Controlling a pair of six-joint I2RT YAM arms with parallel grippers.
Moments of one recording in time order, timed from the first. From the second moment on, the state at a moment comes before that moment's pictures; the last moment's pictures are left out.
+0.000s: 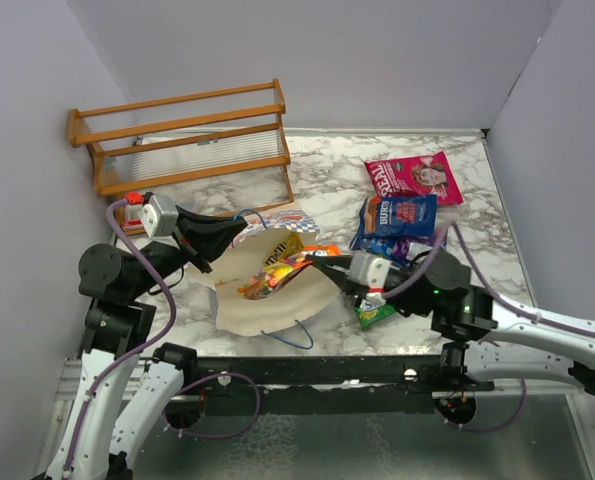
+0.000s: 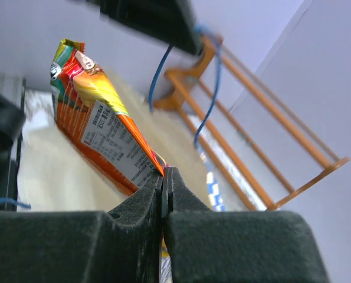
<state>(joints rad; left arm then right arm) -0.24 0.56 0.90 -0.05 0.73 -0.32 1.27 0.93 0.85 0.17 0.03 -0.50</state>
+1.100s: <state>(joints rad) -0.24 0.55 0.94 -0.12 0.62 -0.28 0.98 1.00 0.89 -0.04 0.94 -0.25</state>
